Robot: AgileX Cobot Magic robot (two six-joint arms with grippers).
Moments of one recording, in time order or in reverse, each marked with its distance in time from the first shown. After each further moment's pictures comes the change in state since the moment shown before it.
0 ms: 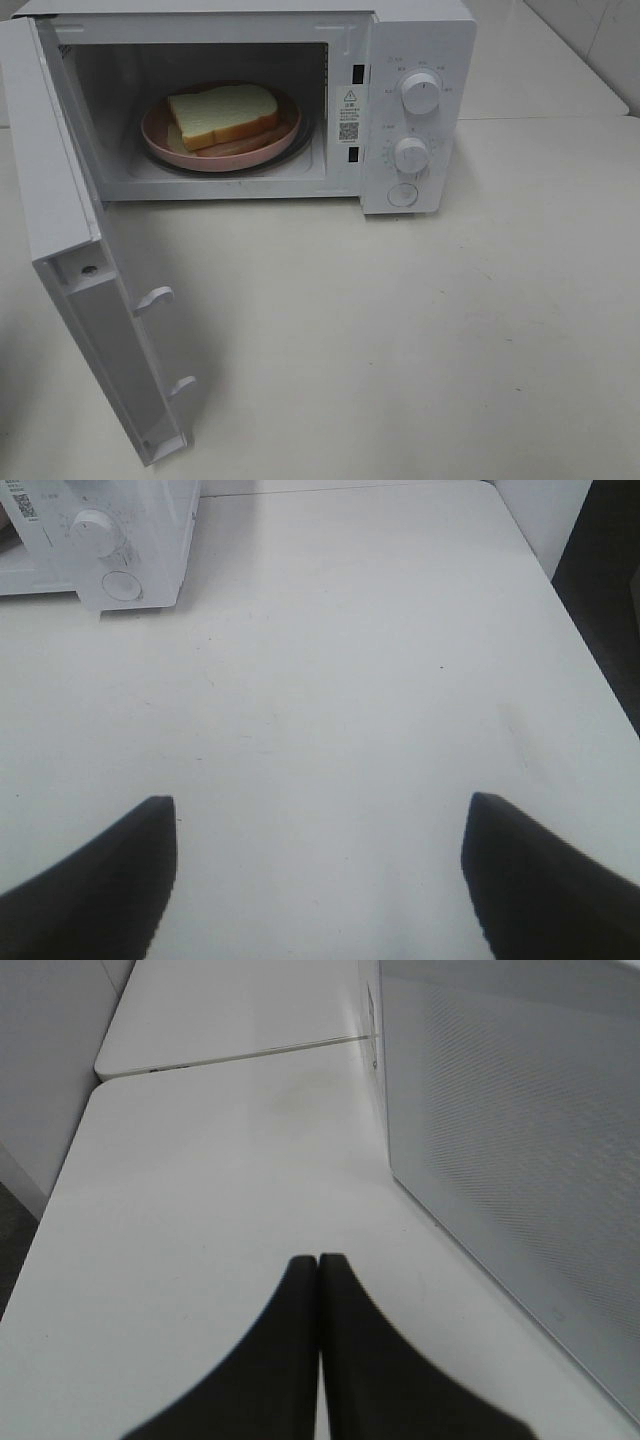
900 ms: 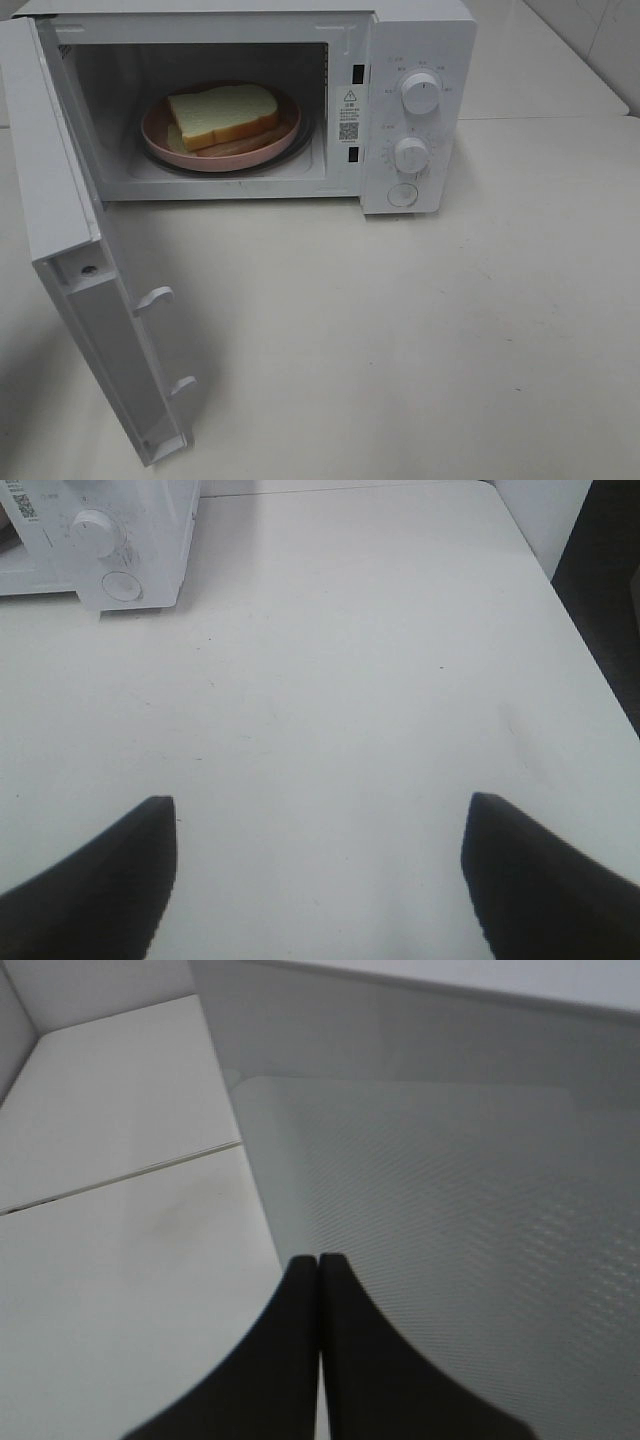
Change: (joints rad) left arm -0.119 0.508 0.104 0.331 -0.783 -0.249; right arm 0.000 0.000 0.000 0.000 0.000 0.000
